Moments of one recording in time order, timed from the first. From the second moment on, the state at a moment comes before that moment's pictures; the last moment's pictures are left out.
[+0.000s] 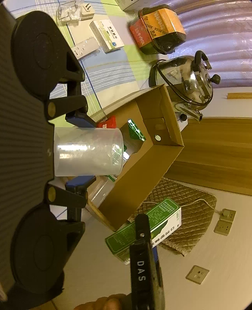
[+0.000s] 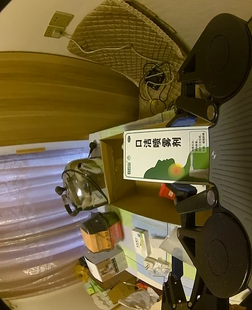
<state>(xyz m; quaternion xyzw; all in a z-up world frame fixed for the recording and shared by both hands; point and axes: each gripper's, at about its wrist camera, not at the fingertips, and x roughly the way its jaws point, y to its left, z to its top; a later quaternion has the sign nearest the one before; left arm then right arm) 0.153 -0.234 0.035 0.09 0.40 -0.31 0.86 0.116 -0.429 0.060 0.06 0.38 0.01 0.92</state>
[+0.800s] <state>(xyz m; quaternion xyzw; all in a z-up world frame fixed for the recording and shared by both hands) 0.183 -0.276 0.009 0.05 0.44 -0.27 0.86 0.149 -0.449 0.037 0.05 0.39 0.01 0.92</state>
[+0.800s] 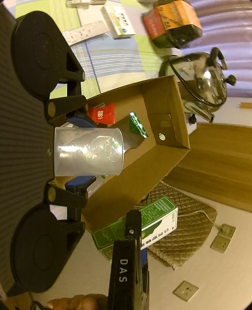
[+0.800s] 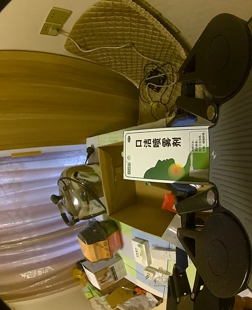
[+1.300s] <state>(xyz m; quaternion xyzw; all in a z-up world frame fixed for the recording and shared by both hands) 0.196 -0.280 0.001 0.01 0.46 -0.25 0.85 0.162 -0.449 0.026 0.05 0.39 0.02 0.92</state>
